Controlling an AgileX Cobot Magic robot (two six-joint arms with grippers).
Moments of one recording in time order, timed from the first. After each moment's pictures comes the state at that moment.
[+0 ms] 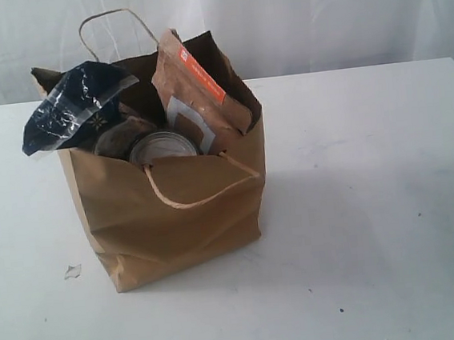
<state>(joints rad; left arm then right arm) -0.56 0.00 0.02 0.00 0.39 0.23 0.79 1.27 -1.46 -0.03 0.66 -0.20</state>
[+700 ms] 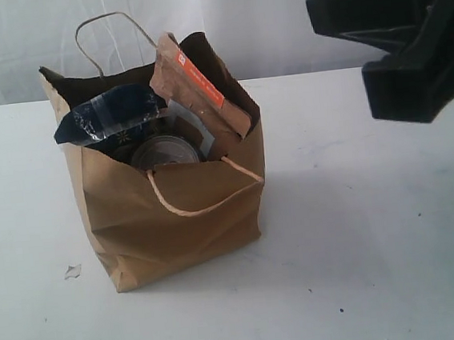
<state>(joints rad) -0.56 0.00 0.02 0.00 0.39 0.23 0.79 0.85 -1.00 -0.05 0.54 -0.06</state>
